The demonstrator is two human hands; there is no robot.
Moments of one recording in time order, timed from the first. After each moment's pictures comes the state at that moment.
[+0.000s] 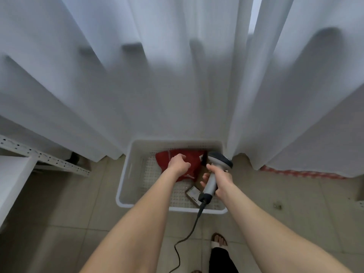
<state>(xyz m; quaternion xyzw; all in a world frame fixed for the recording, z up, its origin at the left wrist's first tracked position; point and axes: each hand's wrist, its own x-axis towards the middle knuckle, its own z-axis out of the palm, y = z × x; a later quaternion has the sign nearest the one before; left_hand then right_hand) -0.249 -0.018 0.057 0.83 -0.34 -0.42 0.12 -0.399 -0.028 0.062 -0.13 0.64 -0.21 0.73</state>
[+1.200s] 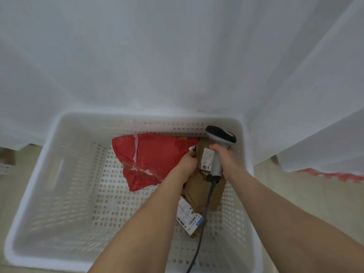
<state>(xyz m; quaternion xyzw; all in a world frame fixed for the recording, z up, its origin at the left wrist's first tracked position) -0.236 -0.165 -0.354 0.72 -0.19 -0.62 0.25 -0.348 -0.212 -0.338 -0.33 0.68 -0.17 0.63</state>
